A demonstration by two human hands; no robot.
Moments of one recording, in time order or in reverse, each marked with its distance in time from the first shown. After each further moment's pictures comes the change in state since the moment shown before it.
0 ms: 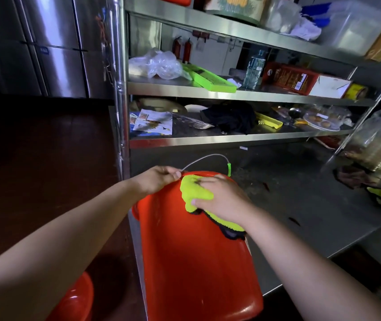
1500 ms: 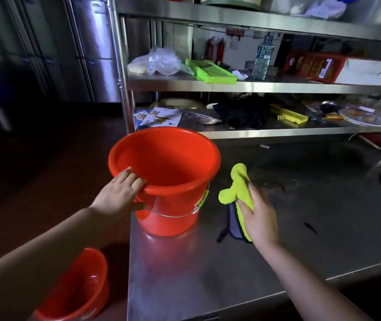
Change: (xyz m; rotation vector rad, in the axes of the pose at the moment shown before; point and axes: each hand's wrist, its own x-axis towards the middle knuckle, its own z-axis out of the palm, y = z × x) left_hand -0.063 -0.036 0.043 1.536 0.413 0.321; right_hand -0.072 0.158 0.043 0.390 0.554 0.110
